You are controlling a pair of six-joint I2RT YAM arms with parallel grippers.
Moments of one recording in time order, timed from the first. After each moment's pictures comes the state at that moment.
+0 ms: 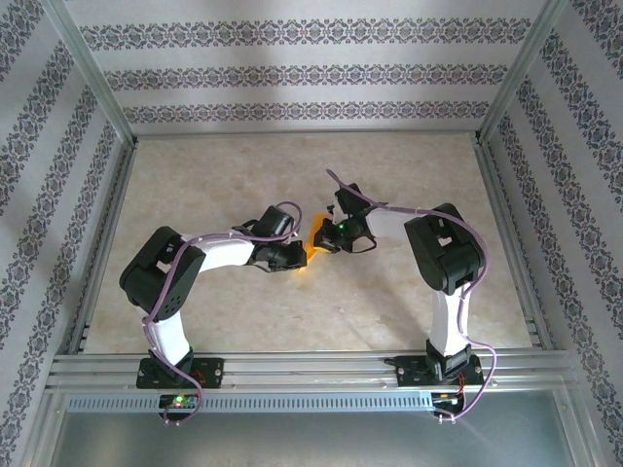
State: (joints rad) left arm -0.58 1.80 0.94 -0.18 0.38 -0.68; right arm 0.46 2.00 1.15 -0.28 -0.58 0.73
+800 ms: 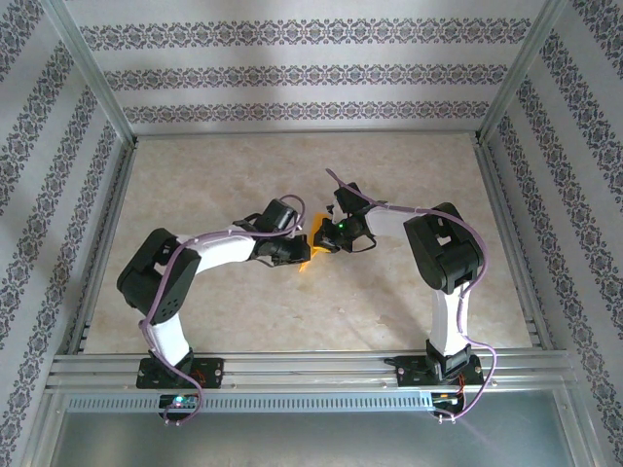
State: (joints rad) left arm -0.59 1.80 1.02 -0.23 0.38 -0.67; right arm 0.46 2.01 1.17 -0.30 -0.58 0.73
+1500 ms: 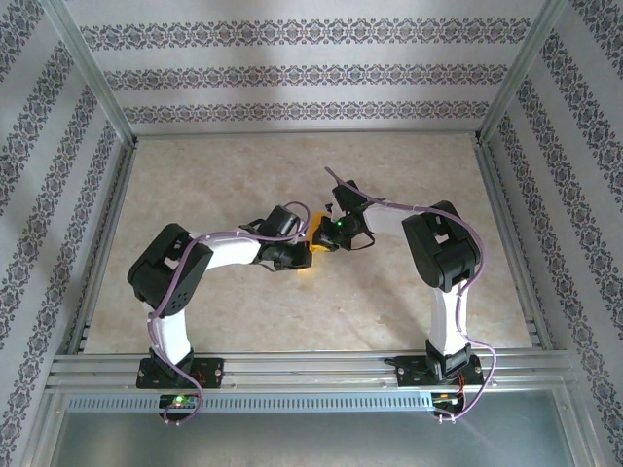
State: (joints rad) left arm -0.60 1.84 0.96 -0.15 0.40 -0.63; right arm 0.46 2.03 1.21 -0.35 -0.58 0.72
